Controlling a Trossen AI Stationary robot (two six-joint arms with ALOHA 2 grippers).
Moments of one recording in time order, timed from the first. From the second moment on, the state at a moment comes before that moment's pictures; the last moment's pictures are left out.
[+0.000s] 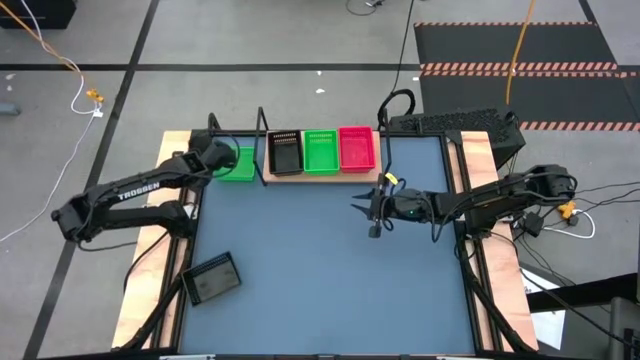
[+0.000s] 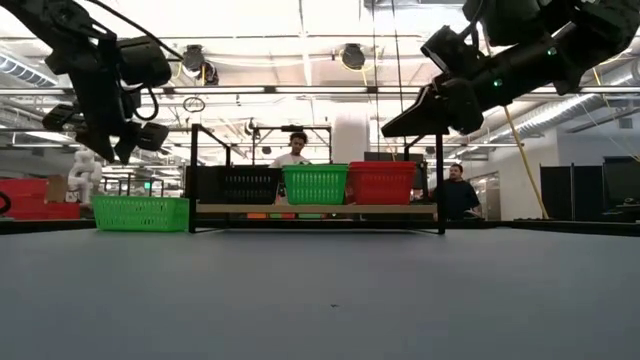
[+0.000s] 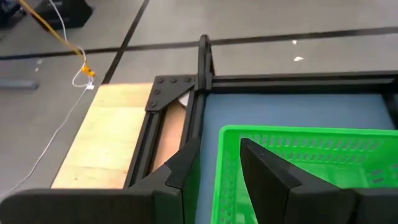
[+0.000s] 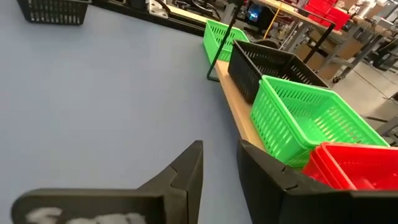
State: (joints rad) left arm 0.67 0.94 0.54 -0.63 -0.81 -0.70; right arm 0.01 1.29 0.44 0.51 0.30 -0.25
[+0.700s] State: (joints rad) left arm 0.94 0.97 0.54 -0.65 -0.51 -0.57; right arm 0.02 1.29 0.44 0.48 0.13 -0.25
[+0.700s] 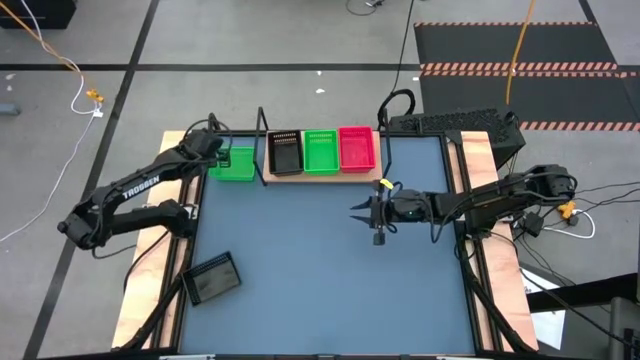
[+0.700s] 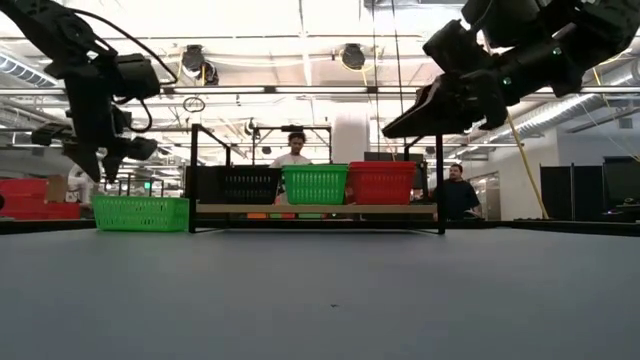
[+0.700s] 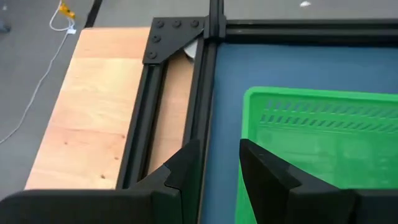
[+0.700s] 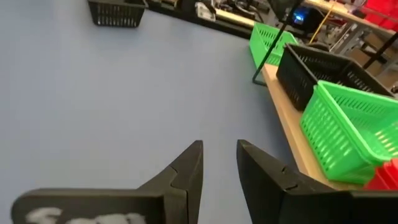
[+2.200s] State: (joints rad) left arm 0.96 1.06 0.46 -0.41 -0.22 -0.45; right arm 0.01 1.29 0.44 0.48 0.13 -0.27
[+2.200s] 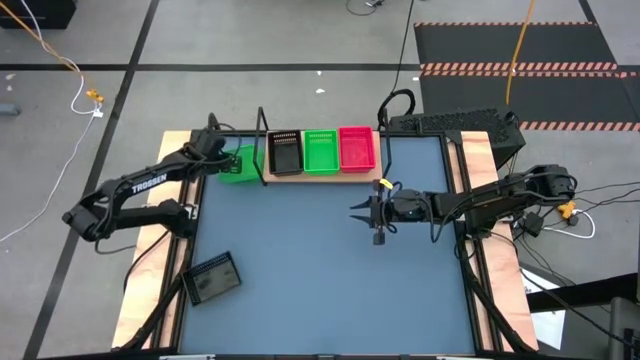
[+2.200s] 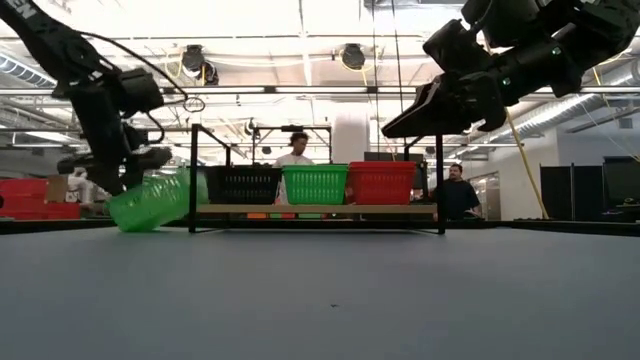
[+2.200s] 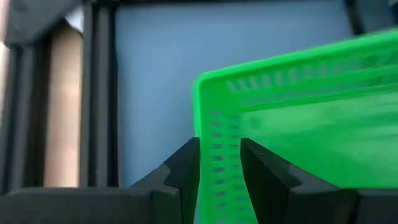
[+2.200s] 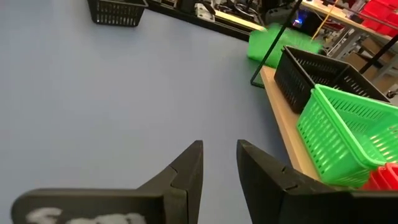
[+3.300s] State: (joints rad) left arm 0.98 1.04 0.44 -0.43 -0.22 -0.35; right arm 0.01 1.29 0.44 0.48 0.13 -0.31
